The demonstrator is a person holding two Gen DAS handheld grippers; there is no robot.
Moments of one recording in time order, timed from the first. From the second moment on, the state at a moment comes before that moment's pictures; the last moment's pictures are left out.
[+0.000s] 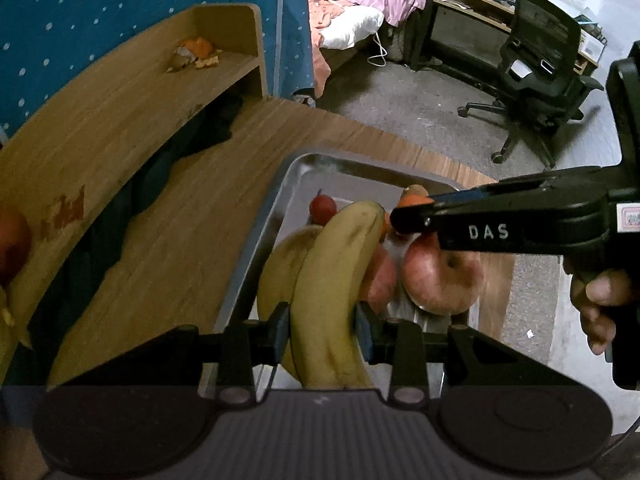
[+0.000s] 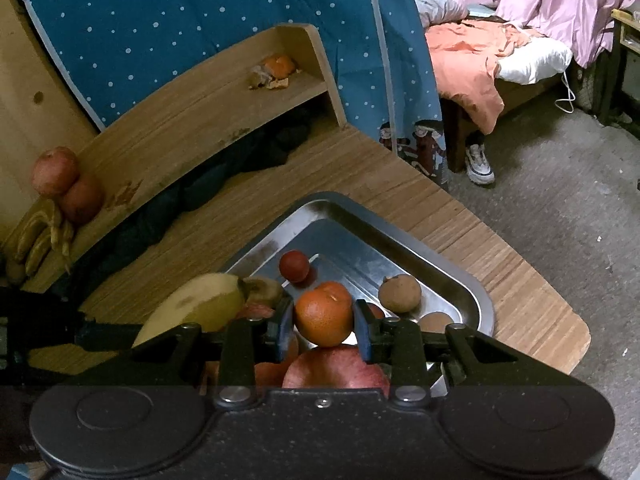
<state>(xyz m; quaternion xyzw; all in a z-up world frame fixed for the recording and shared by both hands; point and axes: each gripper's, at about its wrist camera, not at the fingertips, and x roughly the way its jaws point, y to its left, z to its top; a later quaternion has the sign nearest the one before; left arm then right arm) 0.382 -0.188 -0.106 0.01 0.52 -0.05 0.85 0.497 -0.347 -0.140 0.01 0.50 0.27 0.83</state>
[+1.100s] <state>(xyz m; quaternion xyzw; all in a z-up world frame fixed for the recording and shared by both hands) 0.360 -0.191 -0.101 0.00 0.50 -0.04 0.86 0.469 -0.352 -0.130 0.01 0.48 0.23 0.85</state>
